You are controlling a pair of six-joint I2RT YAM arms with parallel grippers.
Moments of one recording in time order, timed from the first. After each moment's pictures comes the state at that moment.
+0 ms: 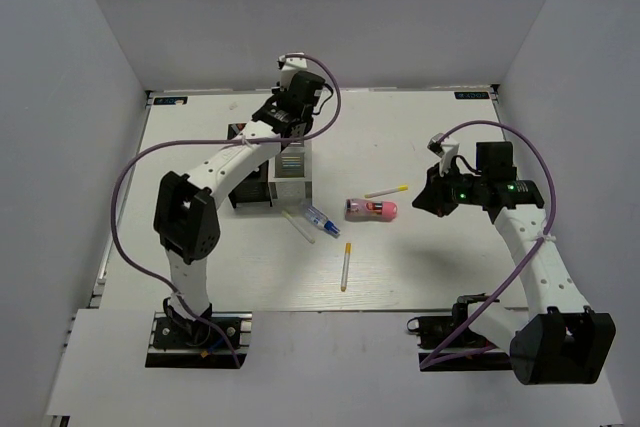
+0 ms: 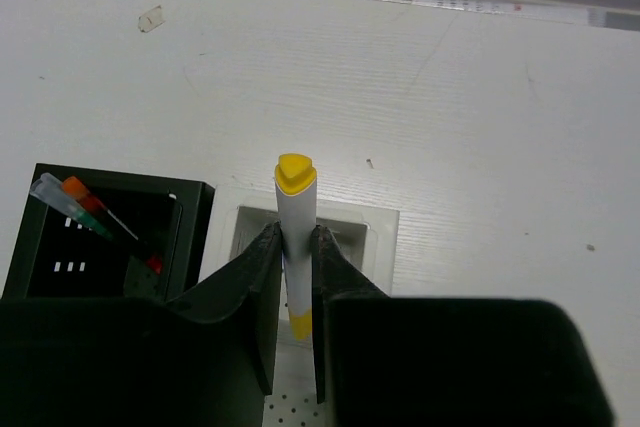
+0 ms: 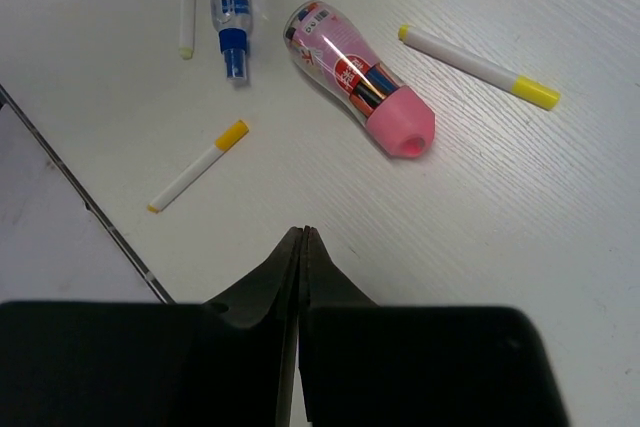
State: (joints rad) left arm -0.61 1.91 1.76 -0.44 -0.68 -0.38; right arm 0.06 1.07 0.93 -0.76 -0.74 -0.34
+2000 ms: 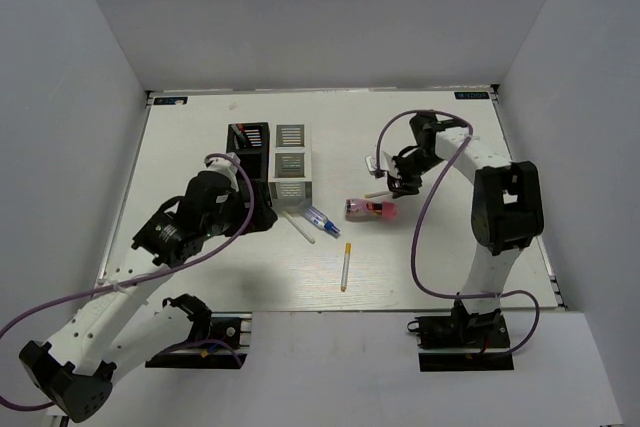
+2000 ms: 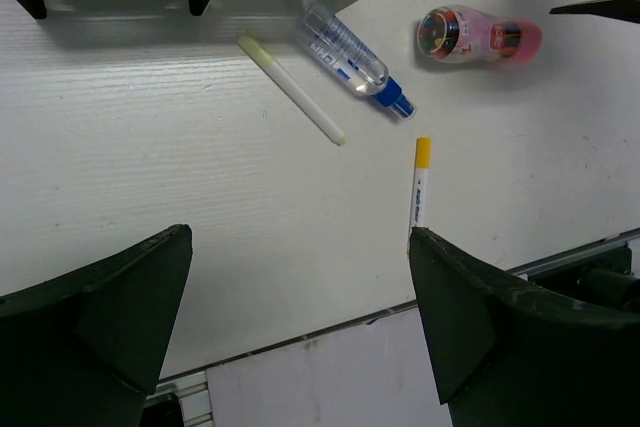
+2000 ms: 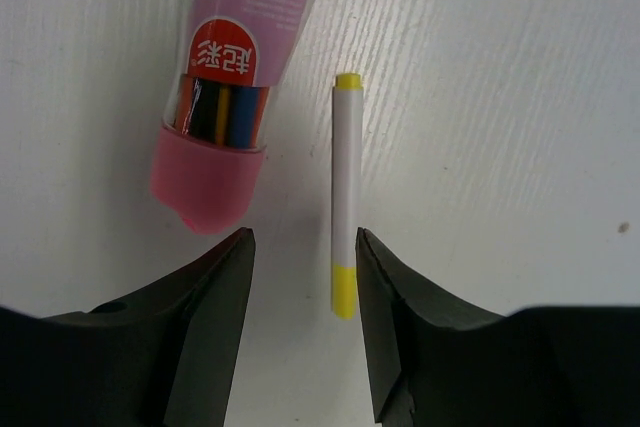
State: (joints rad) left arm -0.58 0.84 0.89 -0.76 -0.06 -0.61; right arm 0.22 1.85 1.38 -0.97 -0.64 -1.63
